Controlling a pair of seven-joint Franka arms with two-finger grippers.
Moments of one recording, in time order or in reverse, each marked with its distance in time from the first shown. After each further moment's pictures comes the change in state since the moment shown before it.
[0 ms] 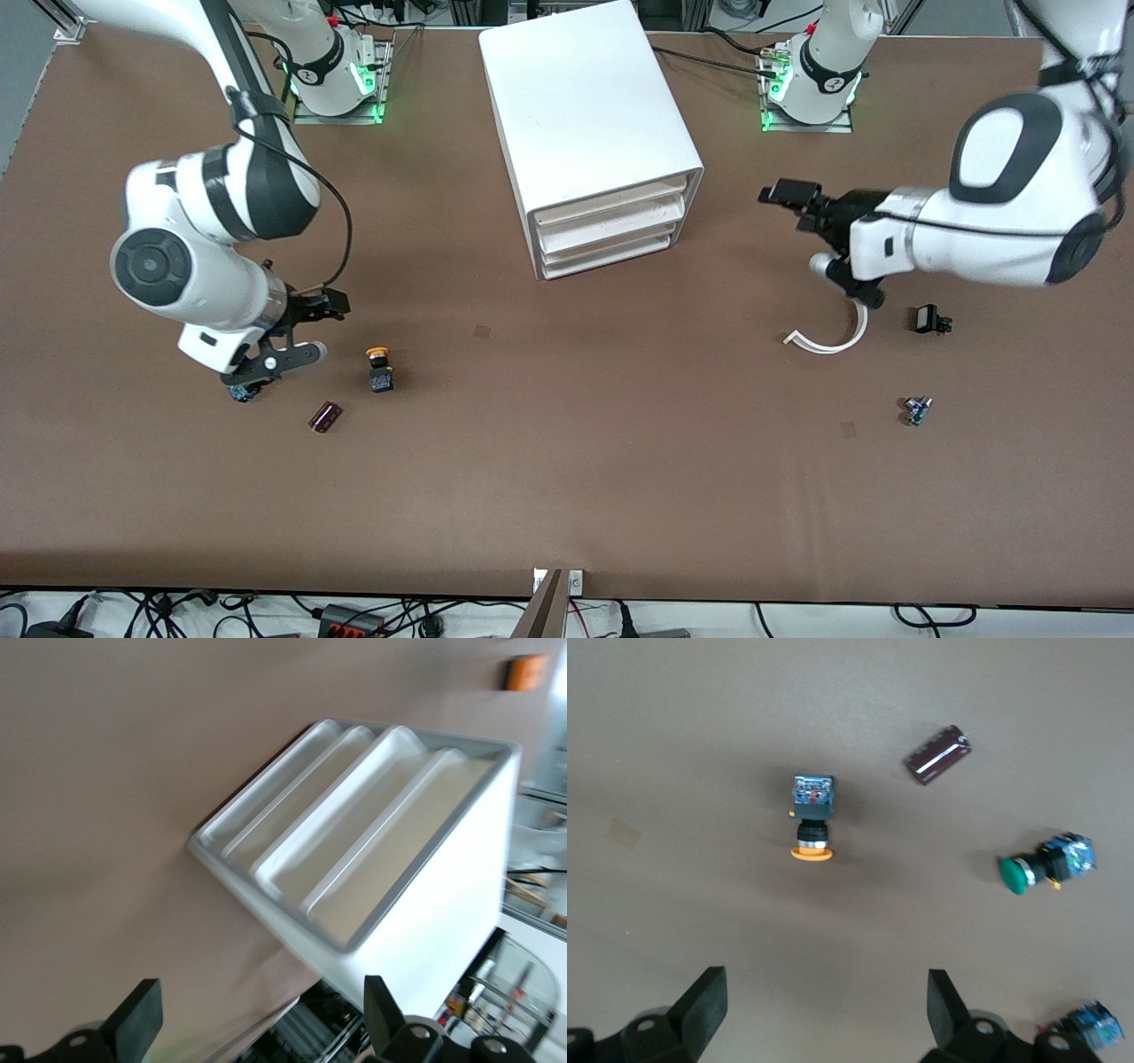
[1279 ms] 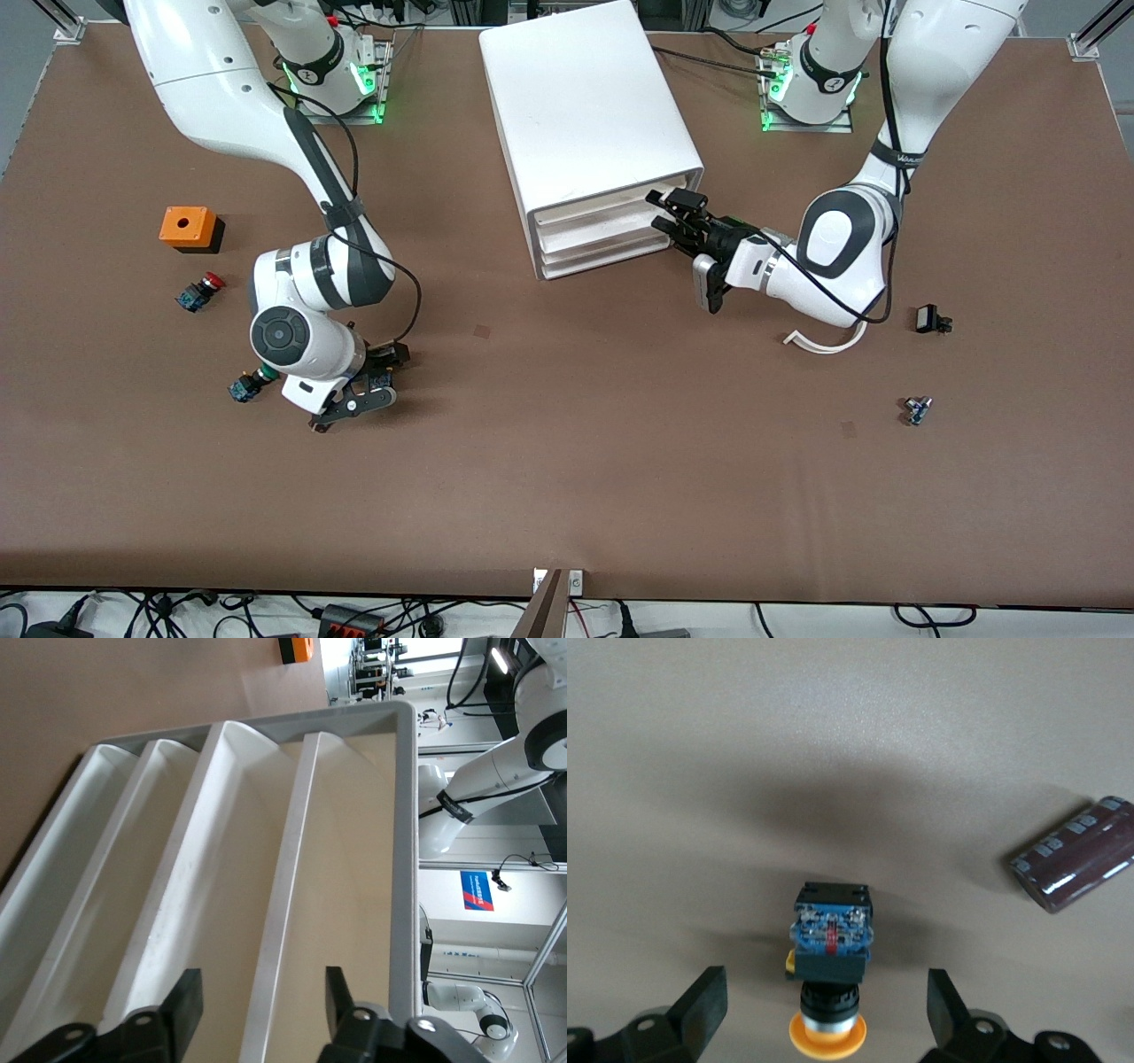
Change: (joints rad) left arm -0.030 0.175 -0.158 -0.219 -0.386 0.142 0.500; right arm 0.030 0.284 0.000 0.003 0.025 0.346 0.039
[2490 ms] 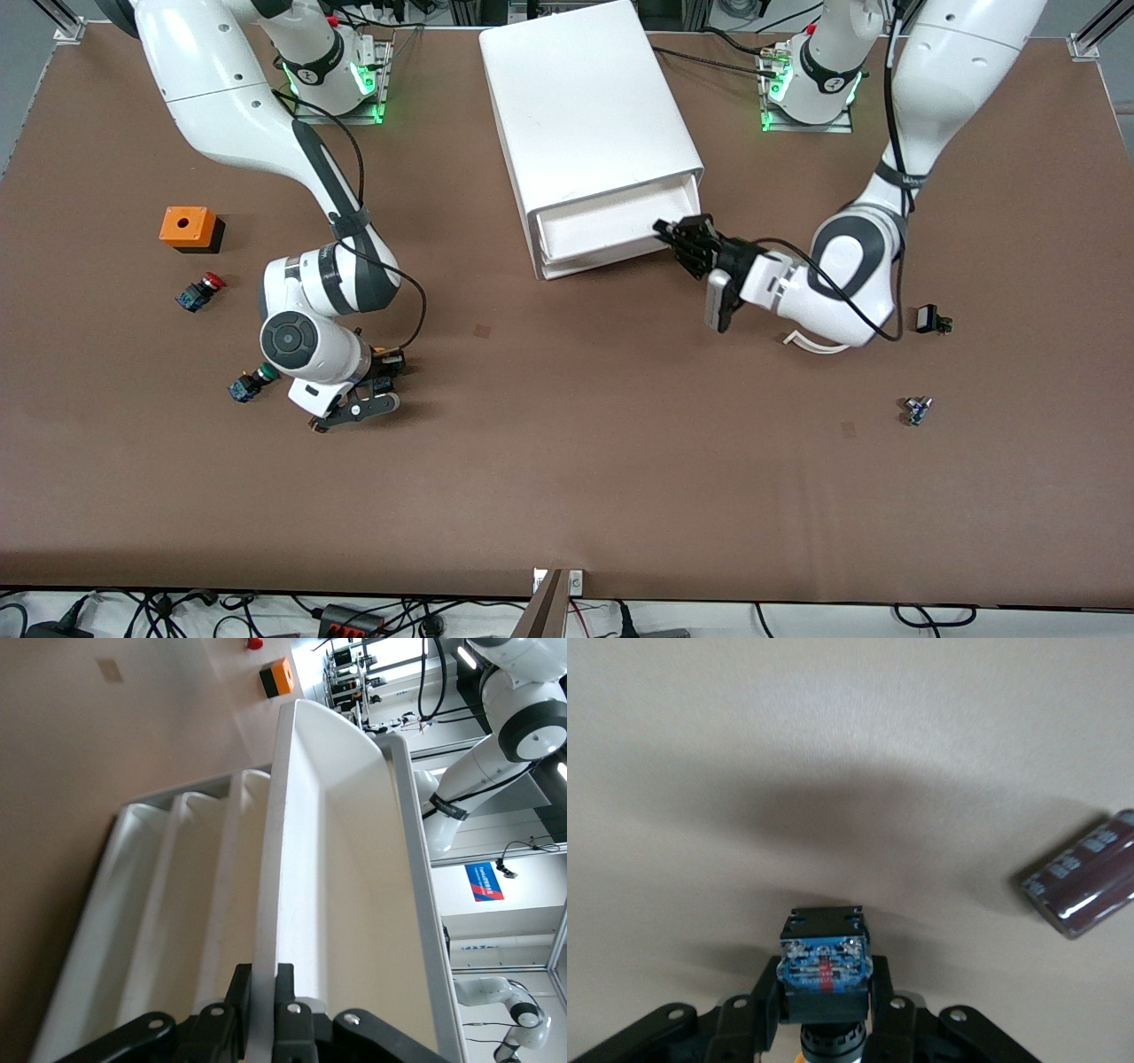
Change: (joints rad) left arm 0.053 0.121 0.020 0.144 0.014 -0.009 0.148; right arm 0.001 0.025 -0.001 0.016 0.000 0.036 0.026
